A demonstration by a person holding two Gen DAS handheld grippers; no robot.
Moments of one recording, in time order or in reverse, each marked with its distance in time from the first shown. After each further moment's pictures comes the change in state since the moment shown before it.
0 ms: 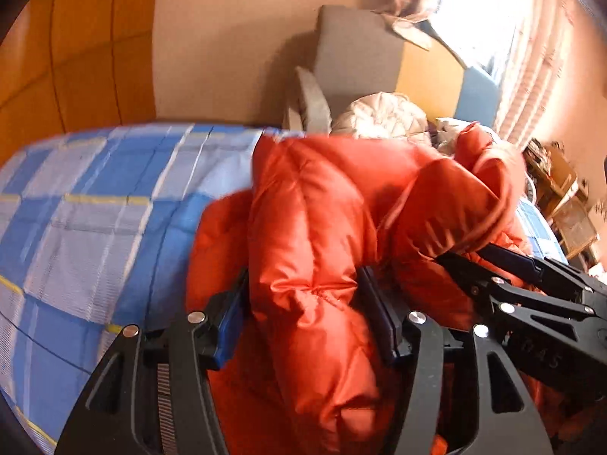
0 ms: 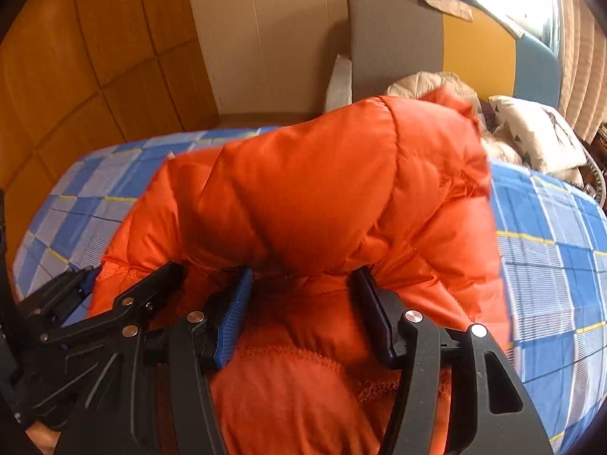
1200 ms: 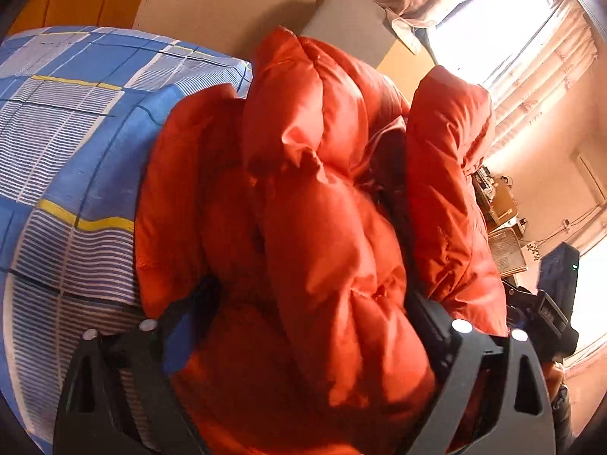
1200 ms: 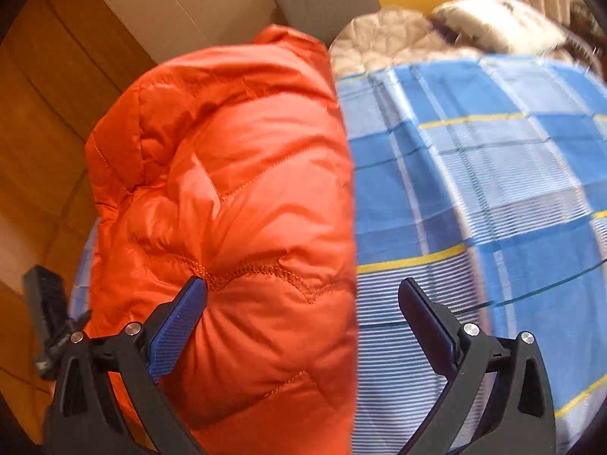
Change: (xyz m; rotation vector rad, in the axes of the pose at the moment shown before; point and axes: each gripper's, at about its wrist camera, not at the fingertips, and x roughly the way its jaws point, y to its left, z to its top) left arm 0.008 0.028 -0.054 -0.194 0.106 -0.307; right arm -0.021 -0.150 -0.070 0.348 0.057 0.231
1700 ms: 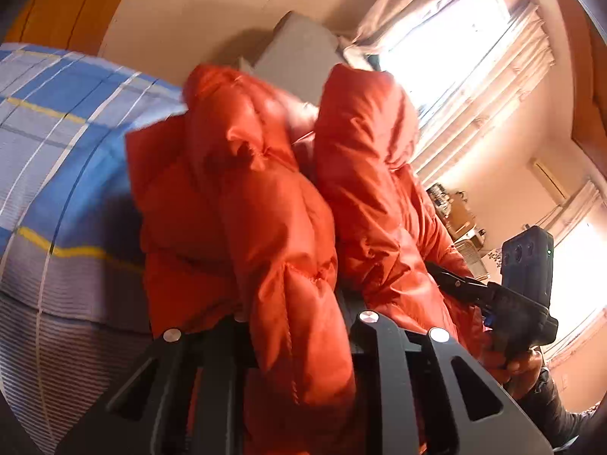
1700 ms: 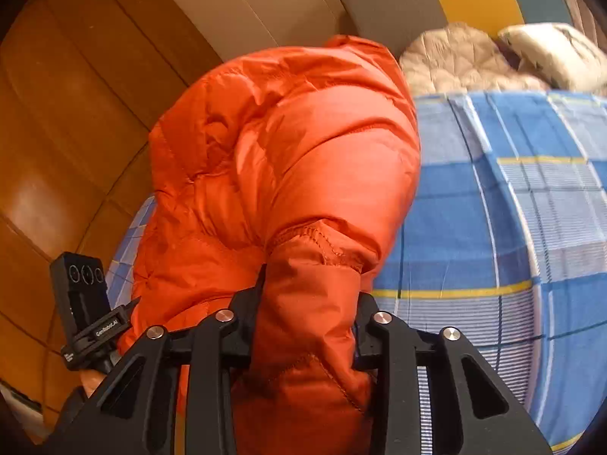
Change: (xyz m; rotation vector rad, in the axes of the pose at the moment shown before) left arm -0.031 -0.023 -0.004 0.042 -0.122 -0.198; right arm -0.017 0.053 0.014 -0.167 -0.040 0.147
